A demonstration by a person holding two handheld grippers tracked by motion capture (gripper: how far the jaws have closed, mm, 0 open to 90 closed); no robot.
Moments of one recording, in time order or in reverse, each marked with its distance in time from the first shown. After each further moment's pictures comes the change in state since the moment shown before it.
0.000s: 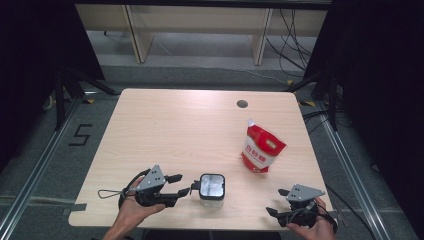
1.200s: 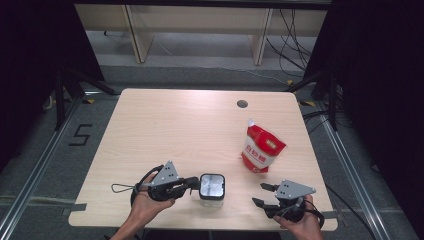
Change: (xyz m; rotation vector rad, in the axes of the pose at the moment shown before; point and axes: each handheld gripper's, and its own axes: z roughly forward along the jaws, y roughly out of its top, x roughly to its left) left arm -0.010 0.020 0.024 0.015 -0.047 0.071; right arm 0.017 0.033 0.013 -0.165 0.045 -0.102
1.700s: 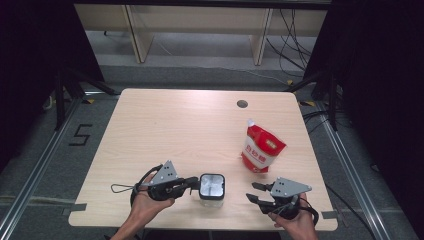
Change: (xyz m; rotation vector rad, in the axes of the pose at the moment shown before) left arm 0.001 -0.002 -0.001 -0.006 0.002 -0.050; right arm 0.007 0.015 0.007 -0.064 0.045 -0.007
